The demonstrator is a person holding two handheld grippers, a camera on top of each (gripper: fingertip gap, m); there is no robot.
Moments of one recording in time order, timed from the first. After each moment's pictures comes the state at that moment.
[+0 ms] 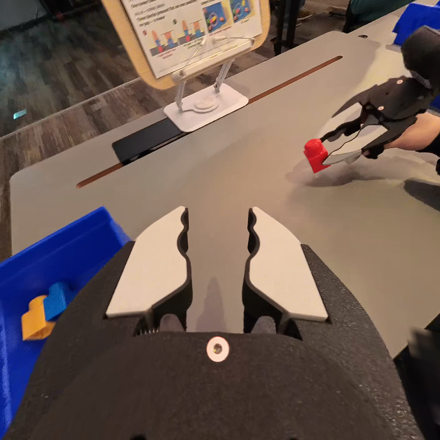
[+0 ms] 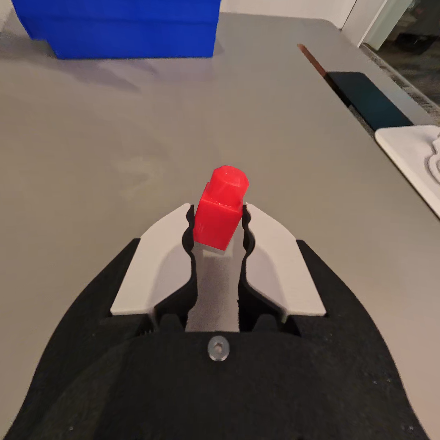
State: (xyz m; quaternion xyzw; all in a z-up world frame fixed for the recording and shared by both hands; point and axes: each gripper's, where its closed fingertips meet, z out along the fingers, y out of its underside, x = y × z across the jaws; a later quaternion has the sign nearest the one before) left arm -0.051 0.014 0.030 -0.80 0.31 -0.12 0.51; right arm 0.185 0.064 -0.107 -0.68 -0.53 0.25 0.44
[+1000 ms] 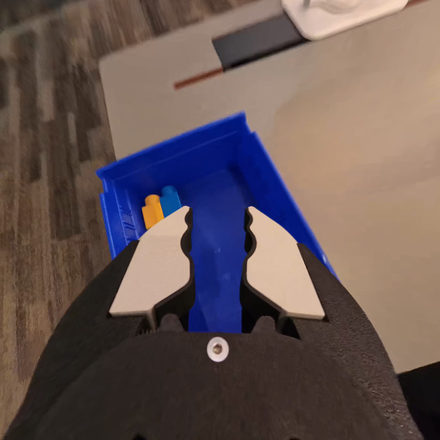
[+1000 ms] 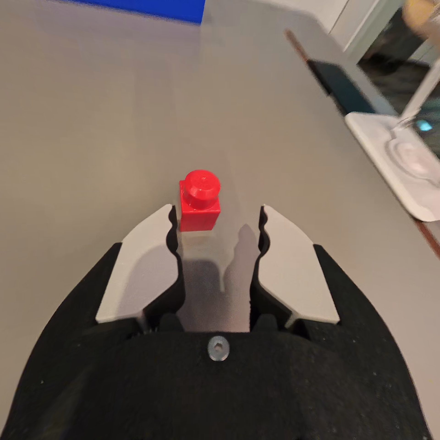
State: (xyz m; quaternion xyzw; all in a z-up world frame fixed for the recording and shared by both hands) left arm -0.235 0.058 0.002 -0.89 0.20 -0.02 0.41; right arm 0.242 0.067 -0.123 -0.66 -0.54 0.21 0.47
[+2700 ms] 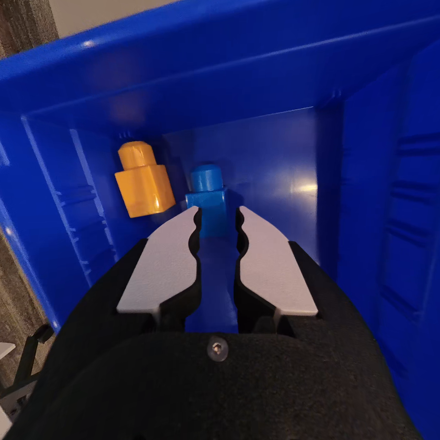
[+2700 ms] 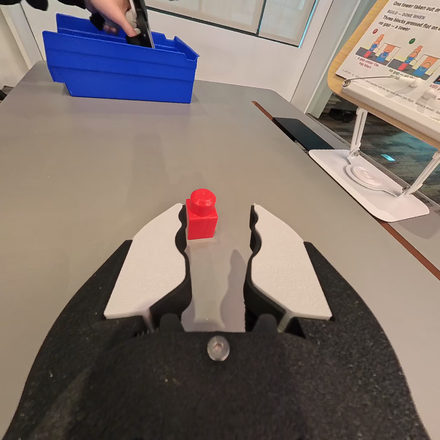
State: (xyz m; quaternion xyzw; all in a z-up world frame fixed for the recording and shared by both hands) left arm -0.273 0.114 -0.129 -0.98 0.09 0.06 0.14; right arm 0.269 0.050 -0.082 -0.63 -0.48 0.27 0.55
